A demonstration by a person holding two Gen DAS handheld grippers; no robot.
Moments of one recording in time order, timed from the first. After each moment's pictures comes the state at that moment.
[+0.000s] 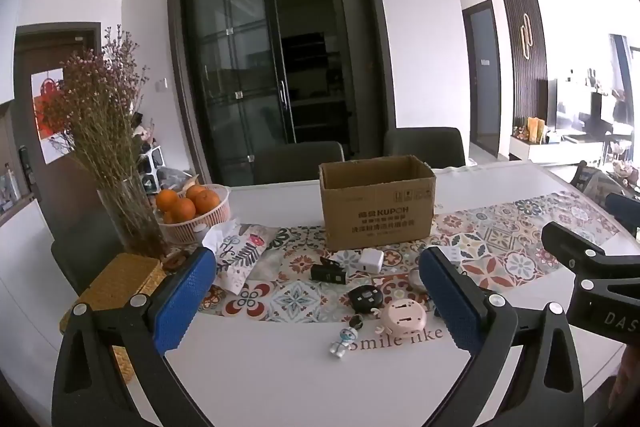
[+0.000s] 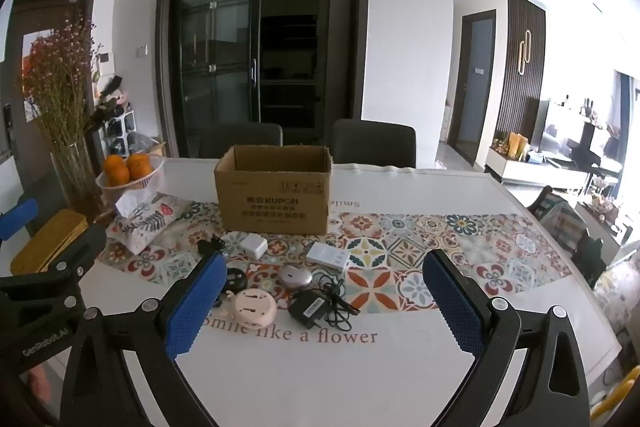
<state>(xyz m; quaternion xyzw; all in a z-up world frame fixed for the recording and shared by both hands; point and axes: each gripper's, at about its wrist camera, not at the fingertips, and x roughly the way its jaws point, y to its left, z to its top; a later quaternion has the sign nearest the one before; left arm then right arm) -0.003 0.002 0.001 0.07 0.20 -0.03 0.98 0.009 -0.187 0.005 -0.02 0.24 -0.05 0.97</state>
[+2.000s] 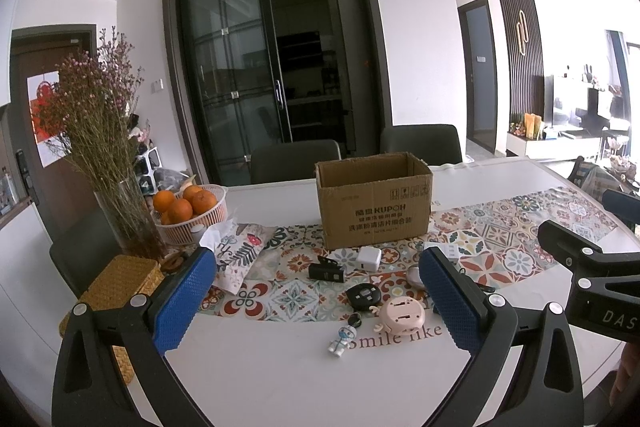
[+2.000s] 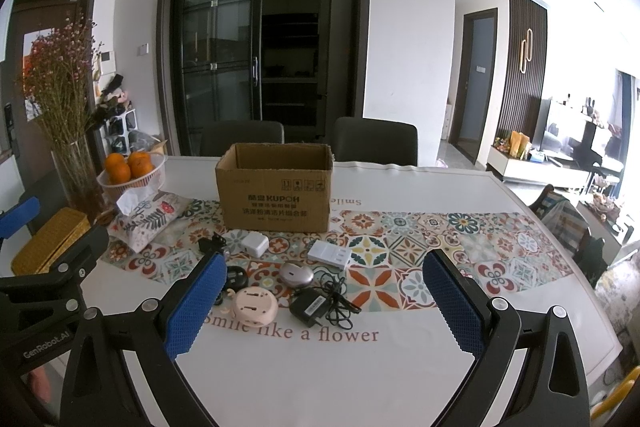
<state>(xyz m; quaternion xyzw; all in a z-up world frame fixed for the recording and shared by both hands) -0.001 0.001 -0.001 0.07 0.20 -0.03 0.98 0.010 -0.187 0.007 -0.02 0.24 -0.05 0.97</state>
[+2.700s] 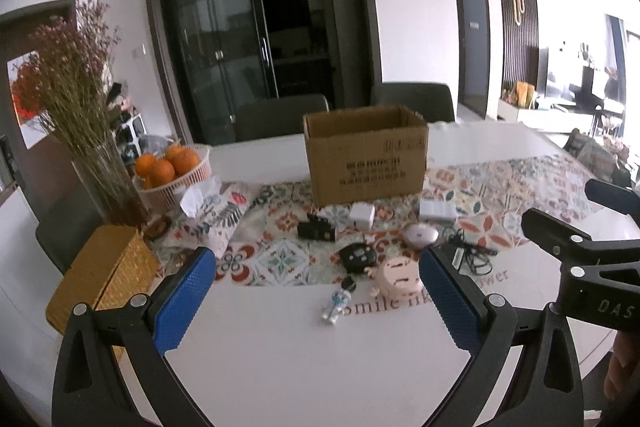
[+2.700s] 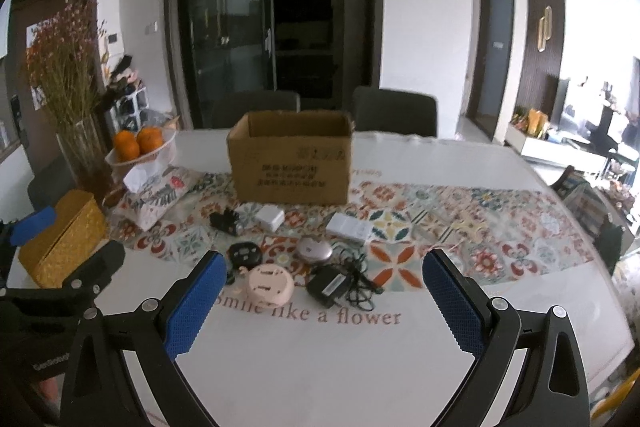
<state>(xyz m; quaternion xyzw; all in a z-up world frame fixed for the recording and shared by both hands) 0.026 0.005 -0.035 0.08 0.28 -0.05 0.96 0.040 -0.180 -0.025 0.00 0.30 -0.02 0.95</state>
